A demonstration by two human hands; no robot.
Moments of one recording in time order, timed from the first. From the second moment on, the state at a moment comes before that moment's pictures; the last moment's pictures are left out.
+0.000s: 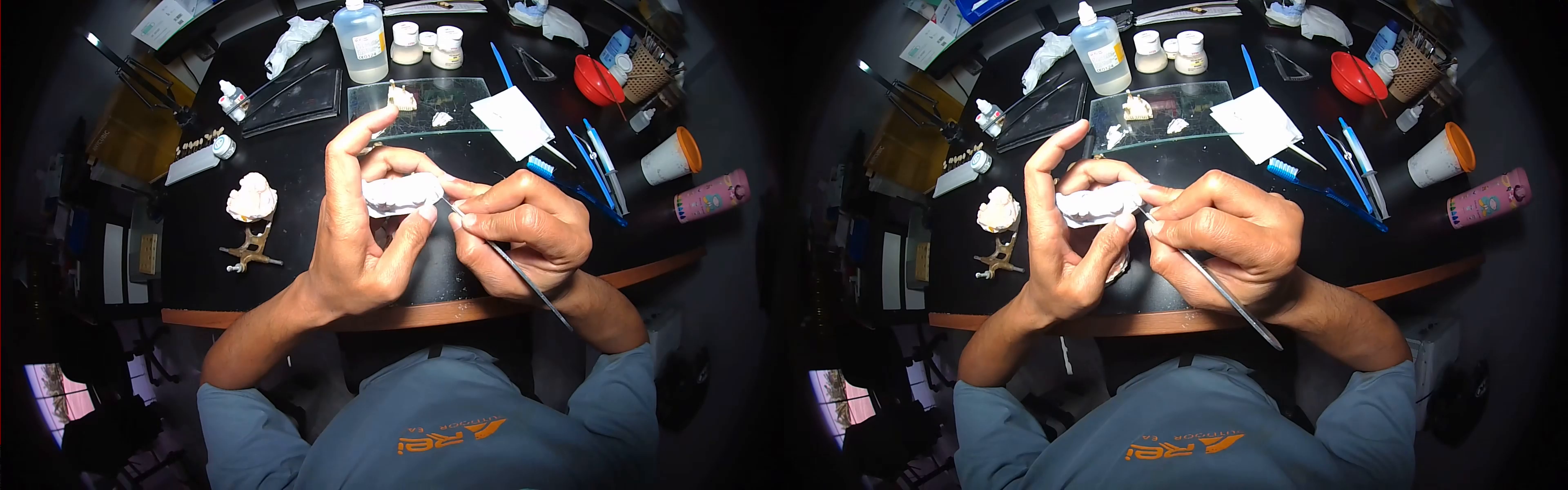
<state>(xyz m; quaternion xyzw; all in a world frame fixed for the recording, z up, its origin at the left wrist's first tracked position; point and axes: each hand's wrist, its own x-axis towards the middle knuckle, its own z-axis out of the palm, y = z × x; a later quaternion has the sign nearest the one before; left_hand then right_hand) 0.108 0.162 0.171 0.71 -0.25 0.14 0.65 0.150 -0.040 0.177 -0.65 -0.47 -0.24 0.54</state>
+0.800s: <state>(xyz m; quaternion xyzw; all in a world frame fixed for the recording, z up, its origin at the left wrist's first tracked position) 0.114 0.167 0.166 0.74 -0.30 0.20 0.57 0.152 -0.040 0.179 -0.62 -0.47 -0.21 0.59</state>
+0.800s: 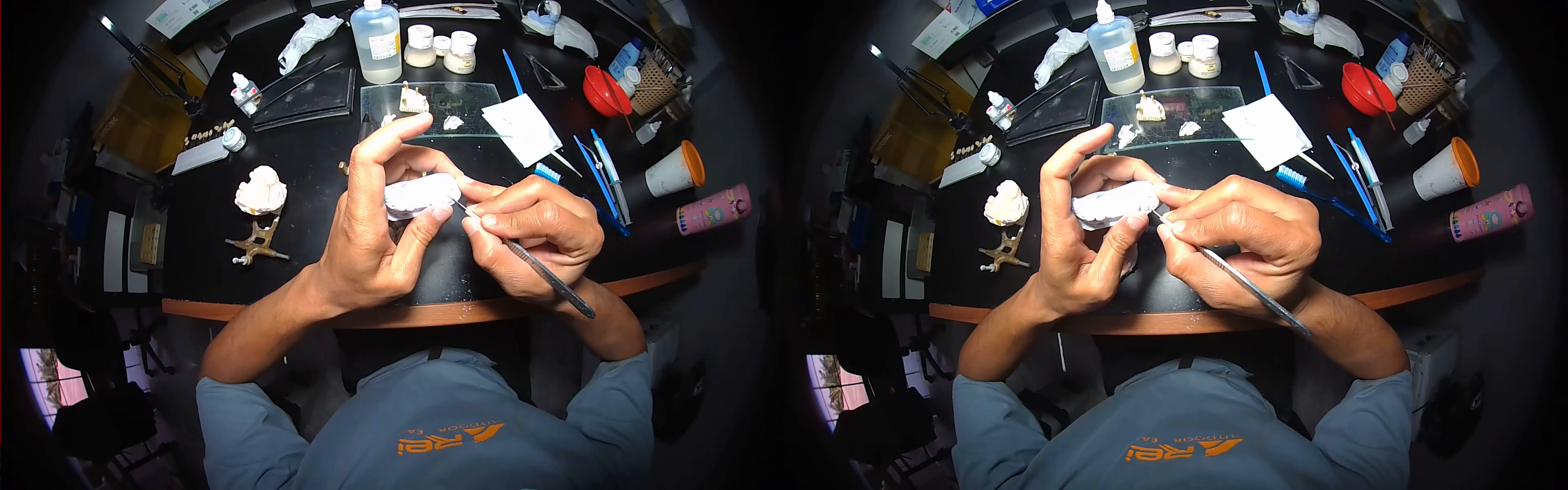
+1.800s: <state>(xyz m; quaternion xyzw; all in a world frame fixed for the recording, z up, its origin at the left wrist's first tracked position) 0.112 0.171 0.170 0.69 -0.28 0.10 0.66 0.153 -0.043 0.181 -0.63 -0.43 -0.14 0.63</state>
